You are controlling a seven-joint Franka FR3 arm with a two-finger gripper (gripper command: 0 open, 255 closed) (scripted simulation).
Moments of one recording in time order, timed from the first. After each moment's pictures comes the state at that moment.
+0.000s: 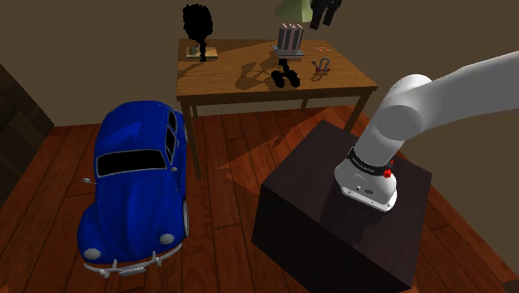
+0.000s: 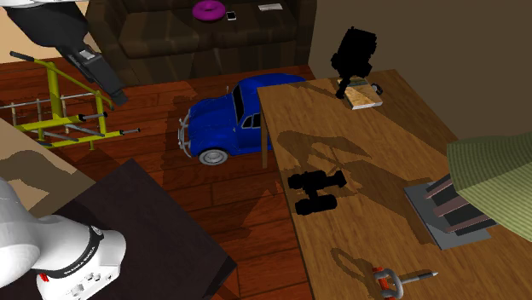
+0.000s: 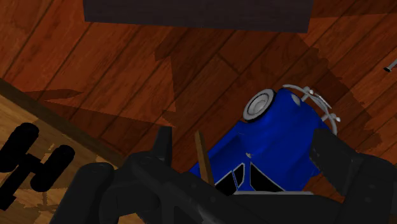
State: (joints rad) arm -0.01 -0.82 -0.06 -2.35 0.02 1.55 -0.08
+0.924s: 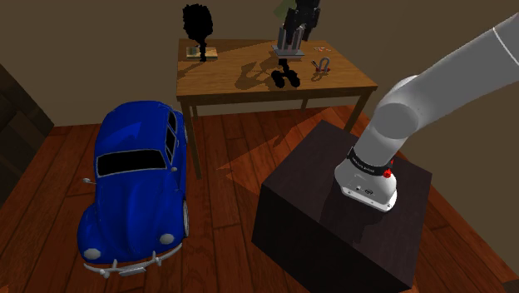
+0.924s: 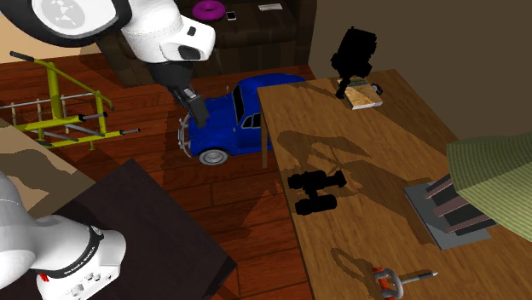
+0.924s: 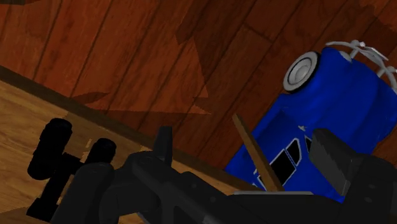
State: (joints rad) arm -0.09 -0.49 -0.15 -2.35 -0.02 1.89 -0.05
